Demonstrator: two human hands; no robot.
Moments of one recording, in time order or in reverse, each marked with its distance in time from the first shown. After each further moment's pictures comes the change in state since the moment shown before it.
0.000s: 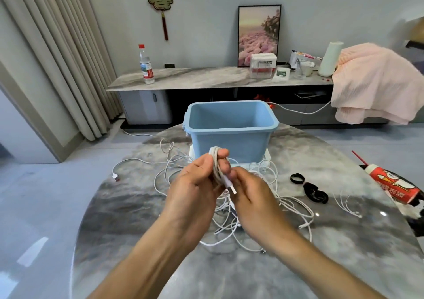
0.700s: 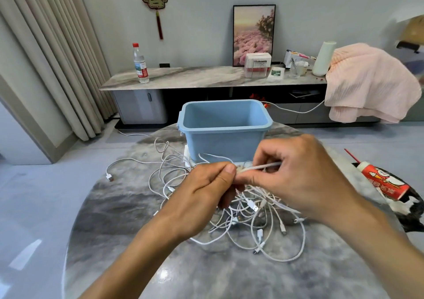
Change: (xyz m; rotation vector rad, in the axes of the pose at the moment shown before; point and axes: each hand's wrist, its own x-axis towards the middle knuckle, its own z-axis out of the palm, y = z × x) left_hand -0.003 0.007 -0.001 0.938 -0.292 0.226; right_hand 0.011 -0.041 -0.086 -0.363 -0.051 -0.259
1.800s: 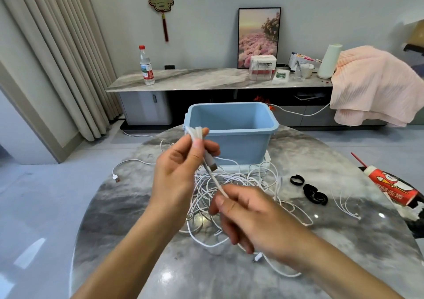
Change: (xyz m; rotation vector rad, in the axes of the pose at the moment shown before) left_hand 0.010 -0.007 -0.022 -0.321 0.499 0.045; right_hand -0.022 -0.034 0.055 0.660 -0.390 0.376
